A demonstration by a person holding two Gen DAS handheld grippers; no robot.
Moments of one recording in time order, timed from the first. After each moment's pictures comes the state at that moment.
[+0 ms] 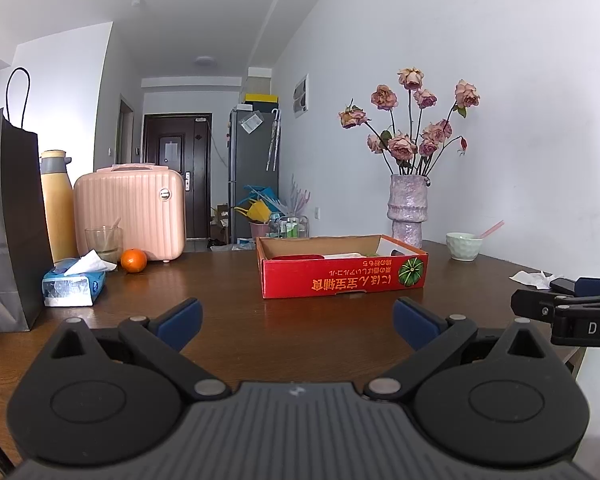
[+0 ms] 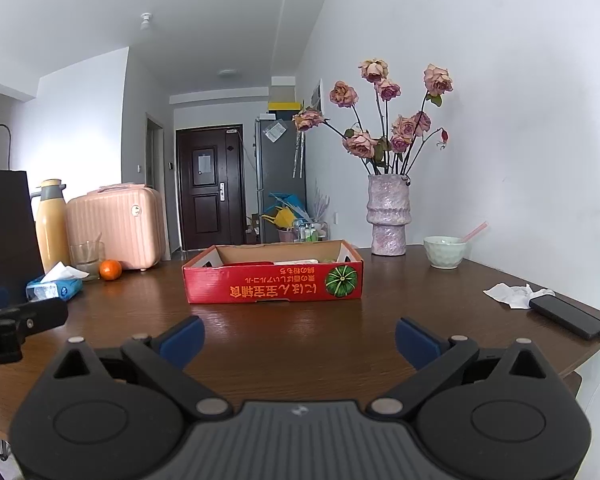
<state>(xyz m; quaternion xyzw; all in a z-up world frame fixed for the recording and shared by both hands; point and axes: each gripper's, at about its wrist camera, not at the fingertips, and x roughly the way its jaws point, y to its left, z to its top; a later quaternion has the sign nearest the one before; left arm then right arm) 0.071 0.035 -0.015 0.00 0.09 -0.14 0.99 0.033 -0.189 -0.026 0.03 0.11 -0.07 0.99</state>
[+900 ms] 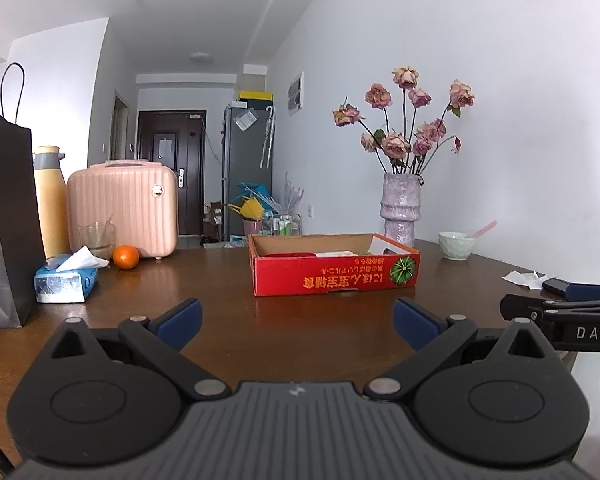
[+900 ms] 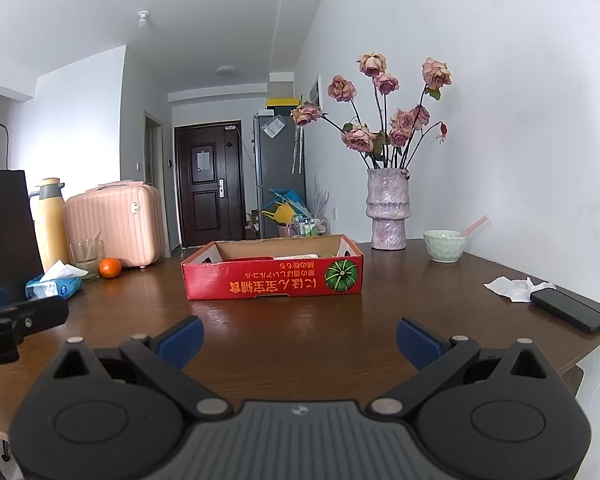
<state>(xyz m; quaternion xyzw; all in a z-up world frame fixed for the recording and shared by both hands) 0.071 0.035 -0.018 0.00 0.09 -0.16 0.98 0.035 -0.190 -0.029 0.04 0.11 -0.07 0.99</state>
